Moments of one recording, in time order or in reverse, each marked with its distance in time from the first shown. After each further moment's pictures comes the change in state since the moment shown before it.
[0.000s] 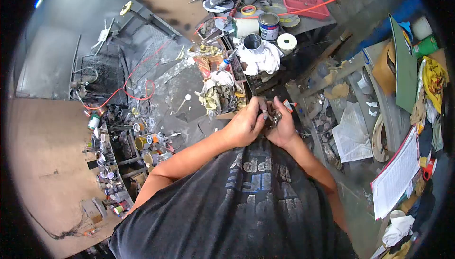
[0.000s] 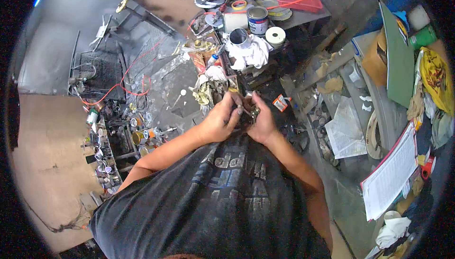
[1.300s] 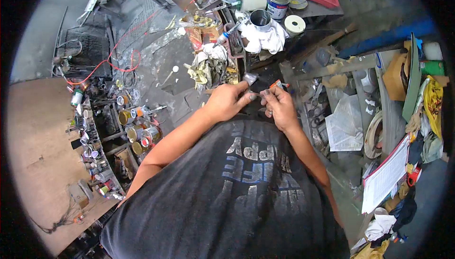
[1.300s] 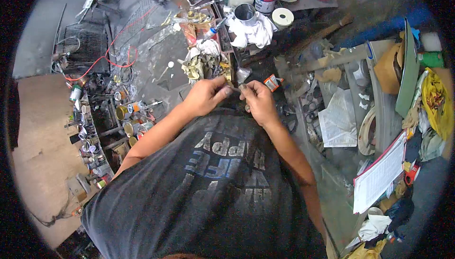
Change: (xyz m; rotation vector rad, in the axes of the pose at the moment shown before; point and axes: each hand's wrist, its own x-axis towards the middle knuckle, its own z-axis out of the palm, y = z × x) left_hand -0.021 -0.058 -0.040 0.201 -0.065 -0.207; right_hand 0.010 0.010 -0.006 -0.894 0.269 -0.175
